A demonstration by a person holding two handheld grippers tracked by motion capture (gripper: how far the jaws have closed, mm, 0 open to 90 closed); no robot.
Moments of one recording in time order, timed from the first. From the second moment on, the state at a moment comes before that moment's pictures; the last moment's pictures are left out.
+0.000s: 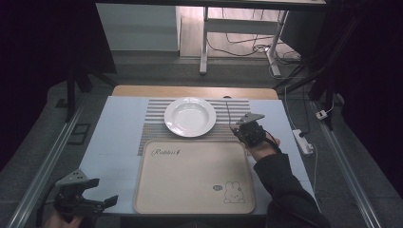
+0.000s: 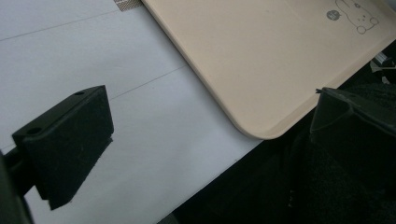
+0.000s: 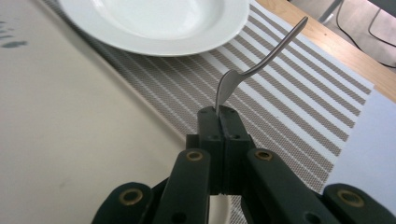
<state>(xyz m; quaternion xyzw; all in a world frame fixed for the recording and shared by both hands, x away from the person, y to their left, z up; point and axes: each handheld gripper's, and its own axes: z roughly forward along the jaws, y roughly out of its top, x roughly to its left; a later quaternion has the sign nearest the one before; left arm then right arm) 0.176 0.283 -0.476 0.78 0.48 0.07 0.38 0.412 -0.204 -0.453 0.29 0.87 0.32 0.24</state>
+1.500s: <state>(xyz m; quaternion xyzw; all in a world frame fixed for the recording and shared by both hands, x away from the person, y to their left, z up) 0.197 0.248 -0.465 0.82 0.38 0.06 0.43 0.280 -0.225 -0.439 0.23 0.87 0.41 0.14</state>
